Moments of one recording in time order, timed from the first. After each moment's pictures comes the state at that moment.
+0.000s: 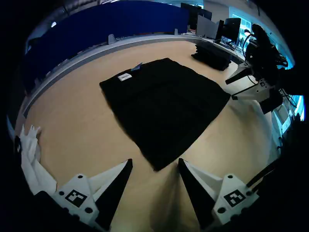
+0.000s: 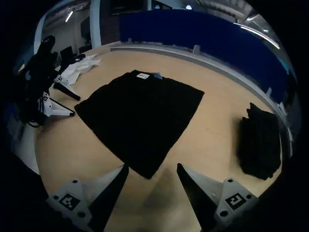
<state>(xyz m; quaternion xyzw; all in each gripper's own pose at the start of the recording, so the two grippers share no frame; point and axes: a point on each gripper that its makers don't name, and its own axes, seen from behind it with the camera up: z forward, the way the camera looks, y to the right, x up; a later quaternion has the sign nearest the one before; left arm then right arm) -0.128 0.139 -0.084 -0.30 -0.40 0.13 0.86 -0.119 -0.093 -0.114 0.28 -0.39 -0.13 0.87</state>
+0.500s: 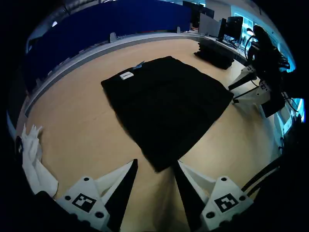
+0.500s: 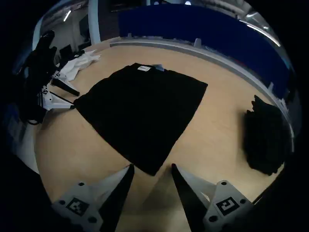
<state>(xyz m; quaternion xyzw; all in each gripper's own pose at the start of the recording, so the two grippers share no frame) -0.127 0.138 -0.085 -0.29 -0.40 0.14 0.86 -0.134 -0.096 -0.120 0.28 -0.41 -0.12 0.86</state>
